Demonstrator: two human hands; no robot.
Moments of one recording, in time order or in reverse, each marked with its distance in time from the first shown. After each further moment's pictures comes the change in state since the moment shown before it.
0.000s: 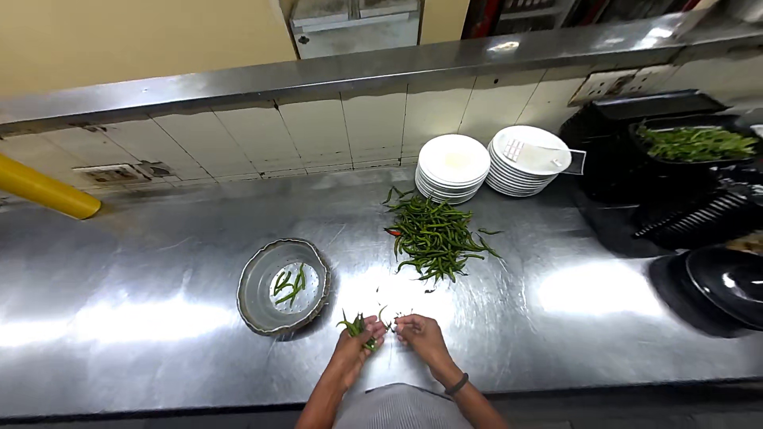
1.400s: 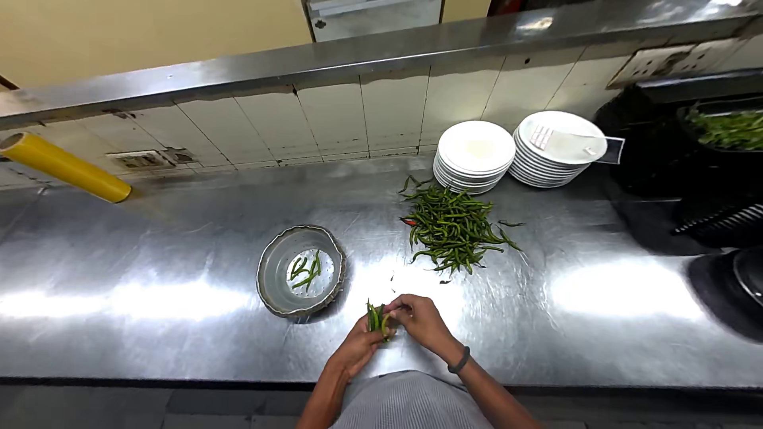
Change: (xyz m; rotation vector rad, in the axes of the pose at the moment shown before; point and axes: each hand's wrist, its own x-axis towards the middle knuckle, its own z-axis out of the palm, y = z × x) left_hand -0.015 0.004 -0.024 0.067 -0.369 0.086; right_hand 0.008 -0.050 0.027 -0.516 -0.237 -0.298
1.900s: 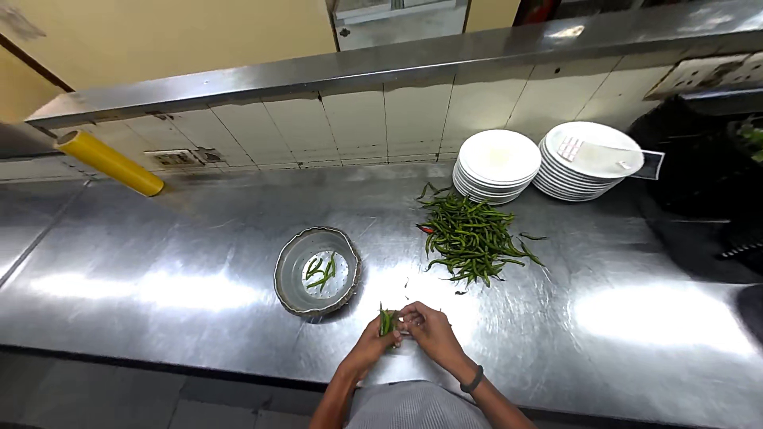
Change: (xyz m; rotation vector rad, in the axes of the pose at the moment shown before) left_hand 0.003 0.005 -0.002 0.335 0.058 0.057; right_hand -0.002 0.010 0.012 0.060 0.052 -0.027
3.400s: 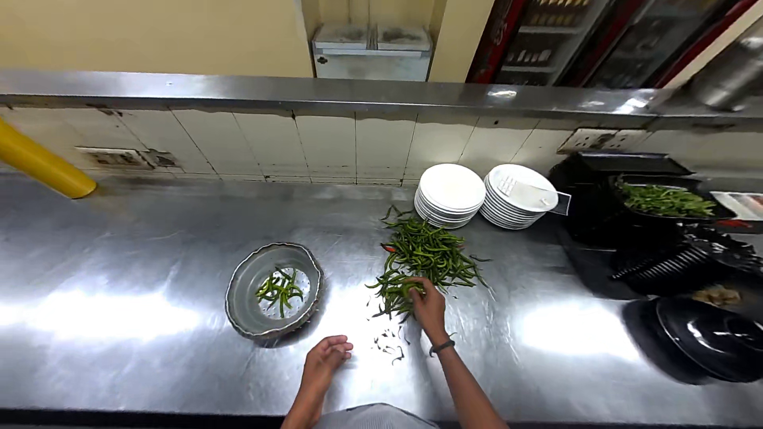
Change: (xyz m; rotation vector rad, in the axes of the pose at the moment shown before) left_hand -0.025 0.006 0.015 -0.045 0.432 0.057; right_hand 0.056 0.050 -0.082 -0.072 0.572 0.041
